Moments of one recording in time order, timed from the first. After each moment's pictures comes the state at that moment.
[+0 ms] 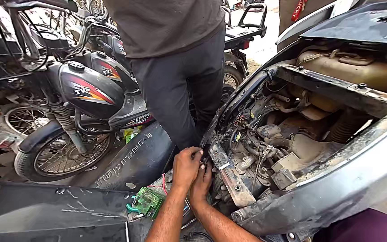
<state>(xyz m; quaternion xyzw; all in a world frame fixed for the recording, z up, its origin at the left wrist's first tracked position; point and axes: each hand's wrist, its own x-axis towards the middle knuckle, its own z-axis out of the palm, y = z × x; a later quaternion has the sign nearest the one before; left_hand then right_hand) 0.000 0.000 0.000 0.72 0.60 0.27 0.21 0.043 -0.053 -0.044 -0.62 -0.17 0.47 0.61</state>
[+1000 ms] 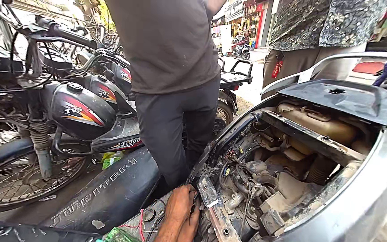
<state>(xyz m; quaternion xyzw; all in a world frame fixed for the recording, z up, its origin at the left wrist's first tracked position) 0.012 0.029 -0.046 0.76 0.62 0.06 0.19 0.015 -0.040 -0.124 -0.60 -0.24 0.29 0.70</state>
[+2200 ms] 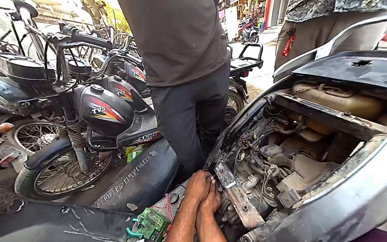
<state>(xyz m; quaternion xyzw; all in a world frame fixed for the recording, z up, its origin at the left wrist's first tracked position) -0.004 0.035 -0.038 0.79 0.57 0.02 0.23 0.010 -0.025 -0.054 -0.44 0.16 0.38 0.80</state>
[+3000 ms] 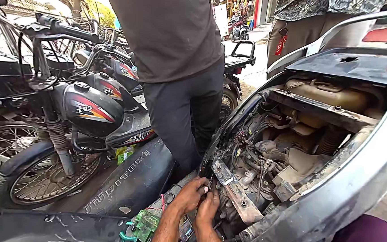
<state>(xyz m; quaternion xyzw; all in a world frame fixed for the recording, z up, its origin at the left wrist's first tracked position) -0.048 0.027 -0.056 0.81 0.43 0.04 0.41 0.001 -0.036 -0.113 -0.47 -0.01 0.35 0.81</state>
